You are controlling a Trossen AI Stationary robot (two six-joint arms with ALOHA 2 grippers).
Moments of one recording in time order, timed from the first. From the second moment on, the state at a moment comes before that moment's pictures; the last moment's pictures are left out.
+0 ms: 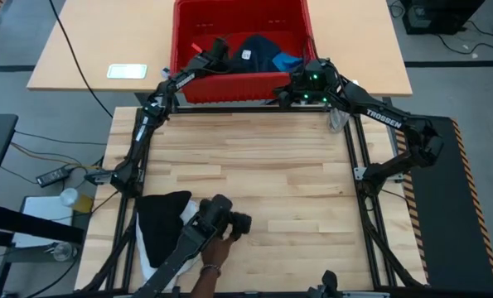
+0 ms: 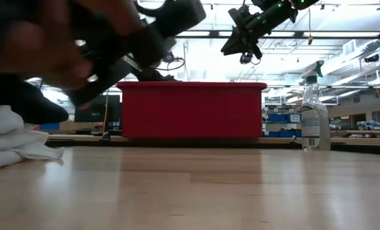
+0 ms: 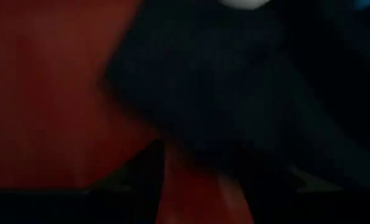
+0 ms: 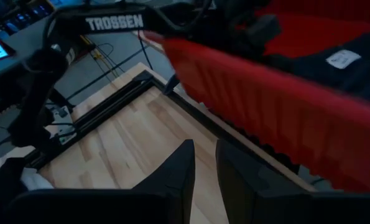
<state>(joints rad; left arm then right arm) 0.95 2.54 2.34 -0.60 0.05 -0.35 -0.66 1.42 1.31 -0.32 -0.17 0.28</state>
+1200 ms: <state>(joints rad) 0.95 2.40 2.36 -0.24 0.08 -0.18 -0.69 1.42 1.31 -0.27 -0.21 0.26</state>
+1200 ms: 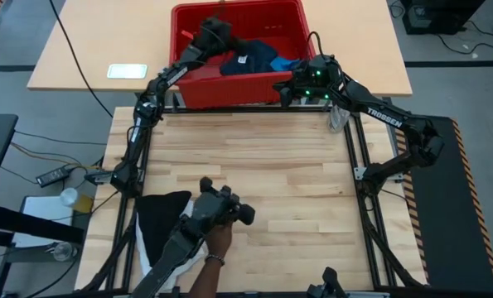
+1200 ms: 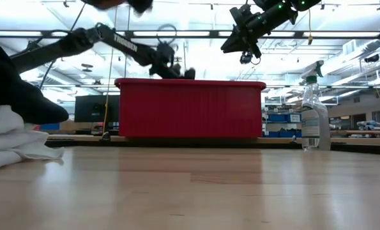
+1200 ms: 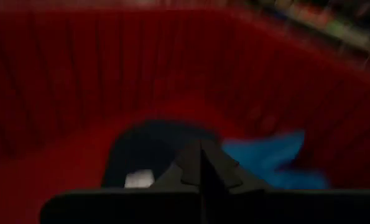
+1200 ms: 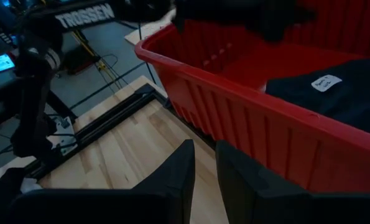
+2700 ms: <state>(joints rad) 0.98 2.59 2.36 -0.67 0.26 -0.34 -0.68 1.42 1.31 -0.26 -0.21 0.26</state>
